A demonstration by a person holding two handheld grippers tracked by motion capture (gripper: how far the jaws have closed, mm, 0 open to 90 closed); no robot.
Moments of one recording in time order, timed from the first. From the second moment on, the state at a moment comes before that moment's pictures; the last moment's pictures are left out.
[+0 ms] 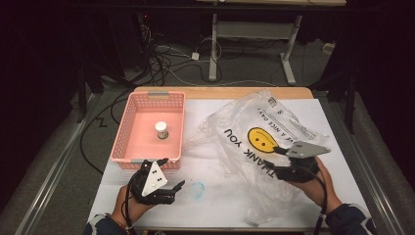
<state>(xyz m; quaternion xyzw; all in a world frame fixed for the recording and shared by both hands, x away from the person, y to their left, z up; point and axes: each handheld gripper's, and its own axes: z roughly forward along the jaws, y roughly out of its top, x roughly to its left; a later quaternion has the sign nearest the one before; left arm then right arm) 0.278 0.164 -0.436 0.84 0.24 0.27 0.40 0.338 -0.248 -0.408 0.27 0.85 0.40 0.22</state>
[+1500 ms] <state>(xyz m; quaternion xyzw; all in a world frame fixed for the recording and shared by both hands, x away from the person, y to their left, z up) 0.308 0.187 -0.385 0.81 0.28 0.31 0.41 0.356 -0.189 -0.368 0.26 0.79 0.41 0.37</state>
